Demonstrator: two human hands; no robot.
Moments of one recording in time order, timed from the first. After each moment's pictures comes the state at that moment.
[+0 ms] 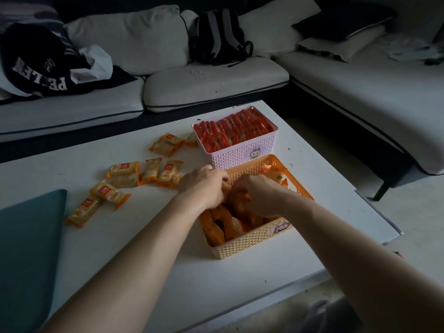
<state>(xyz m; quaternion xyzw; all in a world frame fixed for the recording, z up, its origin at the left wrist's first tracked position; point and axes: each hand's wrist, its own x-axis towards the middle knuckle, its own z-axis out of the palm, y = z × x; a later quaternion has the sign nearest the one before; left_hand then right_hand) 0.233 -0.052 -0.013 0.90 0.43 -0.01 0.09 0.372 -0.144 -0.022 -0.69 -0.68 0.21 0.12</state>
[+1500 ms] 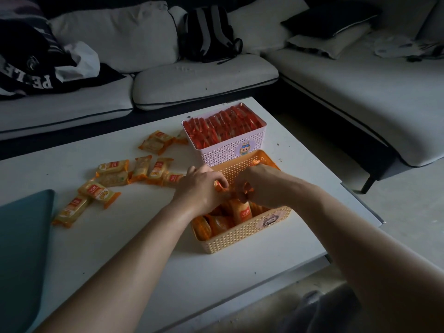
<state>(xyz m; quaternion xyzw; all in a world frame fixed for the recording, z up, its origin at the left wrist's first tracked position) 0.227 -0.067 -0.029 0.91 0.38 0.05 0.15 0.390 -0.166 -0.003 -0.69 -0.70 0.16 0.08</state>
